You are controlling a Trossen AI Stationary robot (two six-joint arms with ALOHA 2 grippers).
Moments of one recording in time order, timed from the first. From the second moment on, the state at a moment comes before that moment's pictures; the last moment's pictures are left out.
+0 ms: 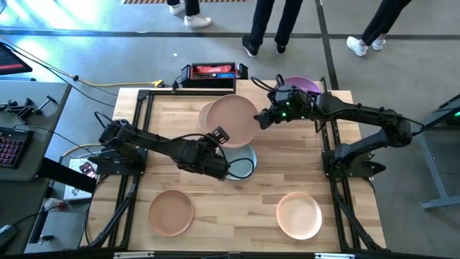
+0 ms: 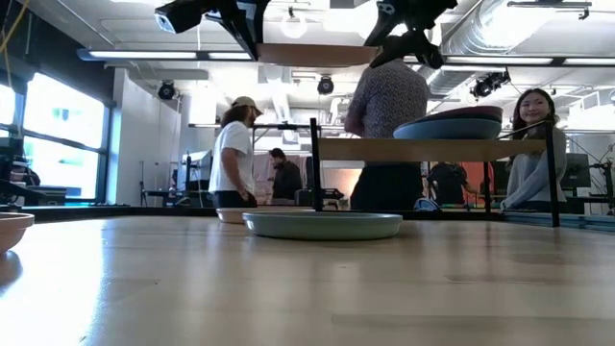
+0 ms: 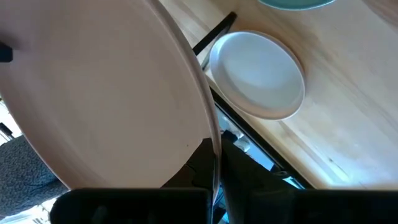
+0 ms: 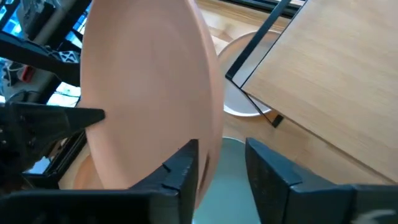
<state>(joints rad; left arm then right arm) -0.28 1.81 1.71 -1.36 -0.93 0.72 -0.25 1.30 1.25 -0.61 0.02 0.74</state>
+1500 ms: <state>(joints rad) -0.21 1.80 1.71 -1.28 -0.86 0.21 -0.28 1.30 1.26 -0.62 0.07 0.86</state>
